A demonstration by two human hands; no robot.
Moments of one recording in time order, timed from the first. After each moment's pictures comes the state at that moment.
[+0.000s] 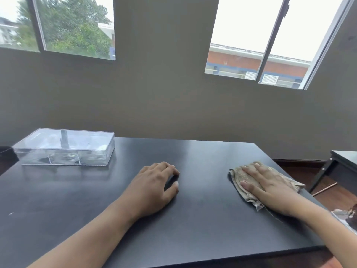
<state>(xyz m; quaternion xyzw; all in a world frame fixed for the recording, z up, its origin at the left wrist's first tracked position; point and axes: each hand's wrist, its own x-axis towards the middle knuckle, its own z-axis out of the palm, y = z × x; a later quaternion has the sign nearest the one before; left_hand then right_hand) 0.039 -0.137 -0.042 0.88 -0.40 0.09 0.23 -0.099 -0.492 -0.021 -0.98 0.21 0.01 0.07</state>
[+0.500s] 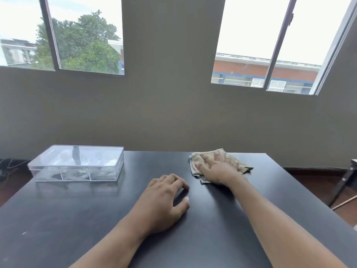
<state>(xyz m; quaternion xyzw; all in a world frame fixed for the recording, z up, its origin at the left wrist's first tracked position) 0.045 -0.139 -0.041 0.87 -0.41 0.09 0.25 0.079 -0.398 -0.021 -0.97 0.20 0.02 0.11</state>
